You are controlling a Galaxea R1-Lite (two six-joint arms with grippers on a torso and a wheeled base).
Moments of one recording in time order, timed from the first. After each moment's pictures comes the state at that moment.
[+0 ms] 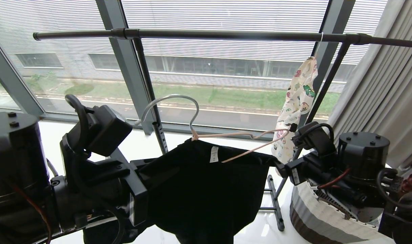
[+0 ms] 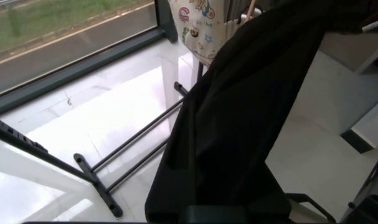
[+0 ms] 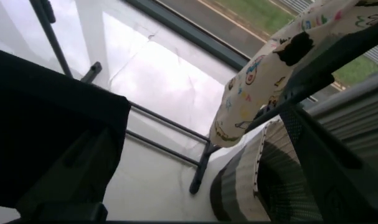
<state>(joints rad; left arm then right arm) -0.65 1.28 -0.60 -0.42 -0.16 0.14 0.69 1.69 -0.57 -0.90 -0.39 -0.18</state>
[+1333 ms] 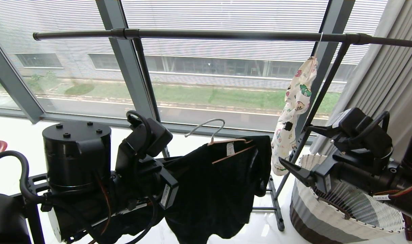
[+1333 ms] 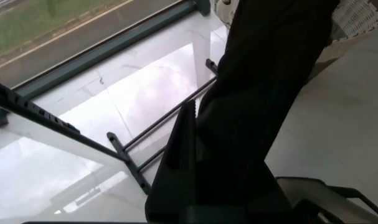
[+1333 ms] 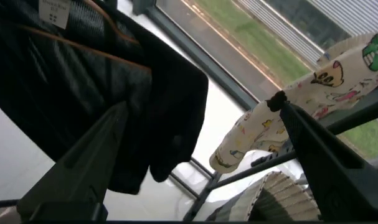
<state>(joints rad) -0.65 1.49 -0.61 -0.55 -0.03 0.23 0.74 1.40 -0.58 -0.67 -0.10 -0.36</state>
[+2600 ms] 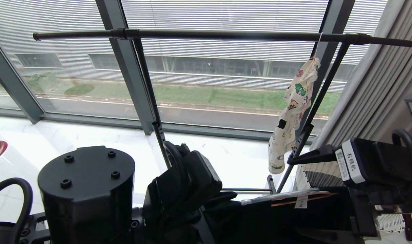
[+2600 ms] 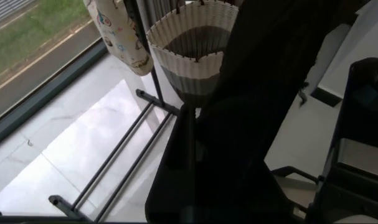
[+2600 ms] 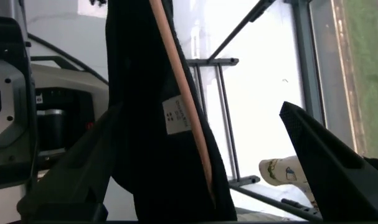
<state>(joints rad) -0.96 1.49 -0.62 -0.57 -0.10 0.24 0.81 1.33 -0.99 0.27 0.30 -0.68</state>
